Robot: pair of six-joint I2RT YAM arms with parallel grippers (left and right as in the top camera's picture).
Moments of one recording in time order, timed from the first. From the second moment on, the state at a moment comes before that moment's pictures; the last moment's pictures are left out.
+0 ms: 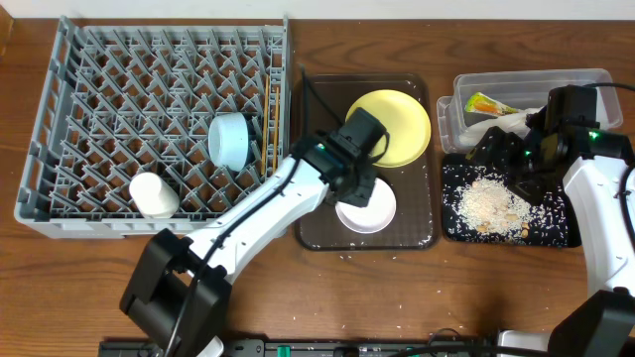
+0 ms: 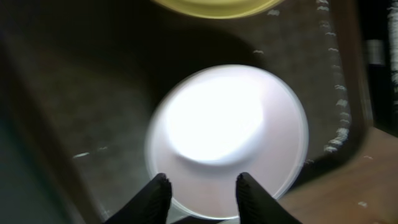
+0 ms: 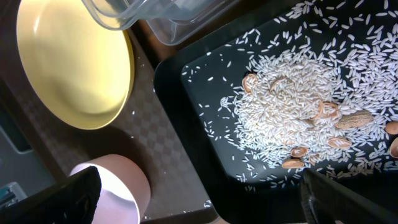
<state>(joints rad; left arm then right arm) -0.70 1.77 1.36 -0.84 0.08 -0.38 -0.16 1.53 1.21 -0.98 -0.28 0.46</state>
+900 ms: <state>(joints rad) -0.68 1.95 1.32 -0.76 0.11 -0.27 -0.16 1.53 1.21 -0.98 -0.28 0.46</state>
